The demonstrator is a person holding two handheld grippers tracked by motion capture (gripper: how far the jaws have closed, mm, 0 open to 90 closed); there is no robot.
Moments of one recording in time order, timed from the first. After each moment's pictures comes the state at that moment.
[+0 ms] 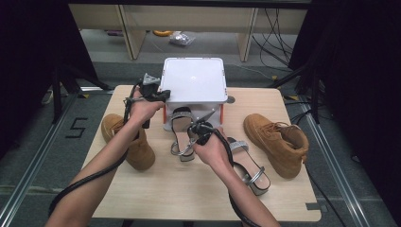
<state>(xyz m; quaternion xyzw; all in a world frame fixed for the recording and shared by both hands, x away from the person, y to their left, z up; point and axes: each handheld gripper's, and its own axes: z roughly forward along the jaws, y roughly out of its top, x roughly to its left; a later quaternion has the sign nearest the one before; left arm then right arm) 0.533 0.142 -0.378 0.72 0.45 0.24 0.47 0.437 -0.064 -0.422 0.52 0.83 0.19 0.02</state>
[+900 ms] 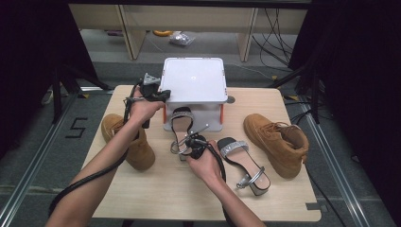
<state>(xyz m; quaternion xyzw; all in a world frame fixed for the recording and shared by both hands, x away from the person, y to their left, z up) 0.533 0.141 -0.378 0.72 0.45 0.24 0.47 0.420 -0.047 -0.460 0.50 0.83 0.24 0.03</state>
